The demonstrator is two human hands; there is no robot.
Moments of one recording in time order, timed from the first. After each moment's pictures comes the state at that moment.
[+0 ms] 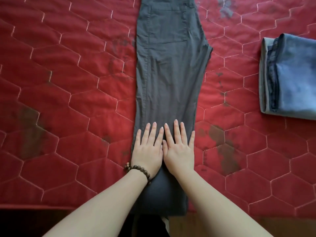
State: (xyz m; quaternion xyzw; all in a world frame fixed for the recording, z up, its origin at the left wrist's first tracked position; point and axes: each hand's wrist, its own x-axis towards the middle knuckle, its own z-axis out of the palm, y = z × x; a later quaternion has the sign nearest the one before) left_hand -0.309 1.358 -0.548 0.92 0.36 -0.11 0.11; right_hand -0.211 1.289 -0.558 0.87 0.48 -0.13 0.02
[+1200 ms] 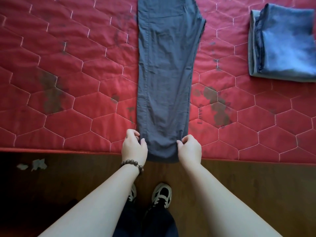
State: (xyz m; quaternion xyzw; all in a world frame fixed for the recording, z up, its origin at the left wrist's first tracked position) left_hand -0.411 1.270 -0.507 0.67 0.64 0.06 0.39; right_hand -0.279 1.177 -0.508 0.92 0.11 -0.32 -0.18
